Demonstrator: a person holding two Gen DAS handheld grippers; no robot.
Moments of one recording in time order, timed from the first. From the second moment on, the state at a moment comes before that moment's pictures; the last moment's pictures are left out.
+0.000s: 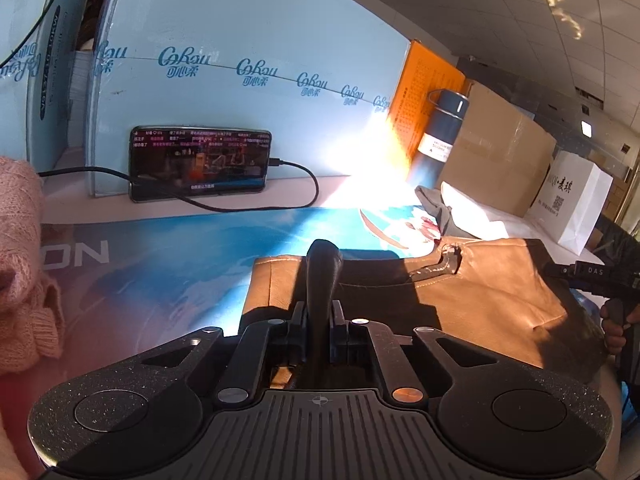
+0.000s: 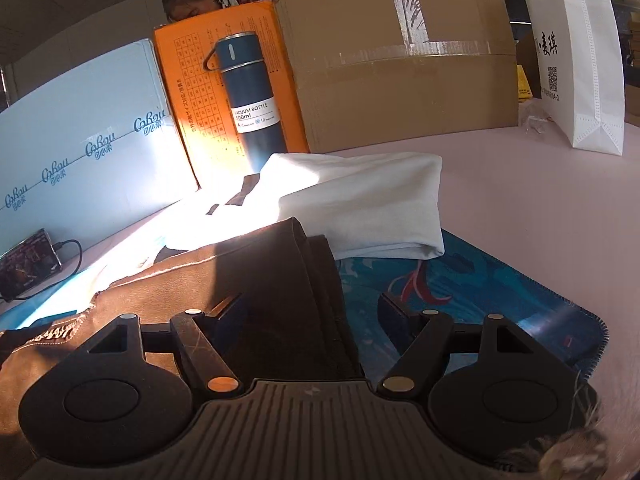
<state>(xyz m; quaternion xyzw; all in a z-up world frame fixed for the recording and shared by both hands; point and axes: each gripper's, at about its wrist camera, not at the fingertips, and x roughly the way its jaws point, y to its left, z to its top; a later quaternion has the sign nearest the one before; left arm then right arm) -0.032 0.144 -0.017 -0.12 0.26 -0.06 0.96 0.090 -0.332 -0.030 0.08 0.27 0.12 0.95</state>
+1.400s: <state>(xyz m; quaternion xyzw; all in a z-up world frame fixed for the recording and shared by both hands) -0.083 0.152 -0.034 -0.41 0.27 -0.01 0.87 0.003 -0.290 -0.044 0.30 0.20 0.28 0.89</state>
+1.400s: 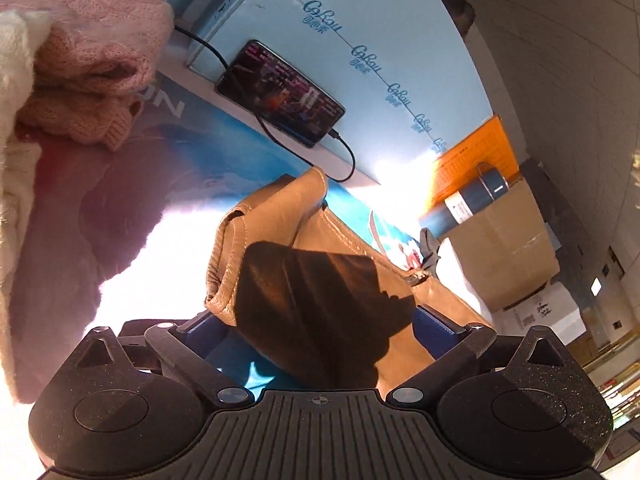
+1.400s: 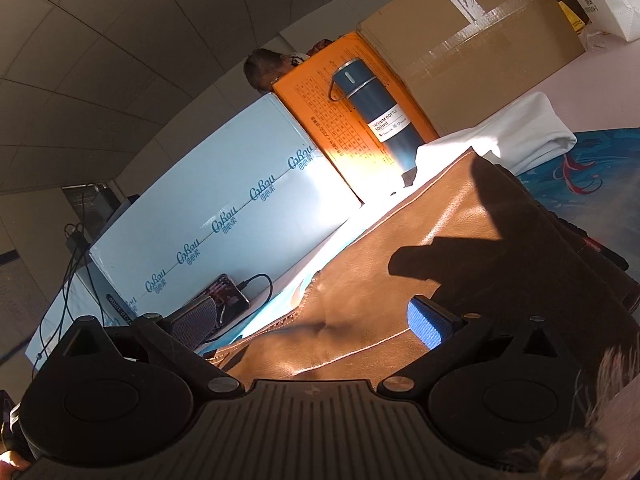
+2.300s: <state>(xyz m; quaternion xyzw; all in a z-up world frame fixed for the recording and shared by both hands) -0.111 0.174 -0.001 -0.22 0.16 0.15 0.95 0.019 -0.276 -0.029 0.38 0.27 0.38 0.80</state>
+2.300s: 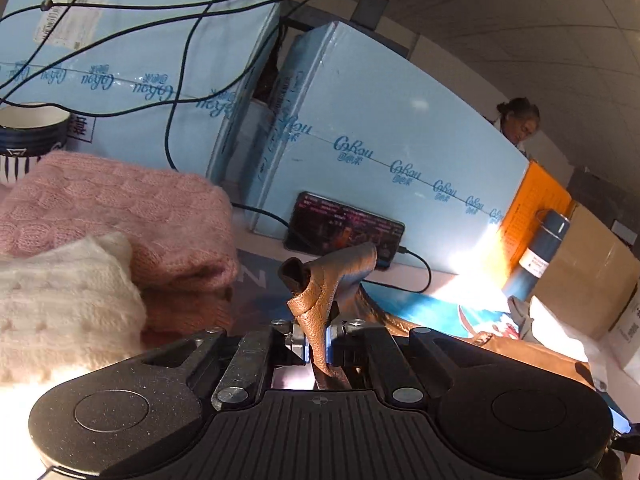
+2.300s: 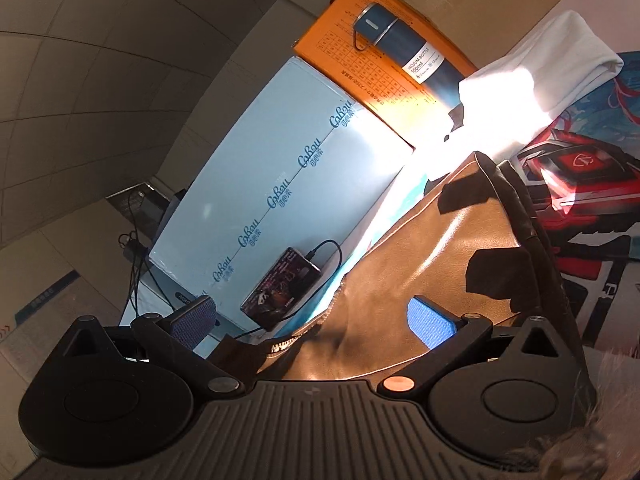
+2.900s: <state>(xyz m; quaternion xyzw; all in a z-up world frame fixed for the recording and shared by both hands) -0.079 0.057 0.082 -0.08 0.01 -0.06 0.99 0.034 -0.257 -0.042 0.44 0.32 0.48 0.69</state>
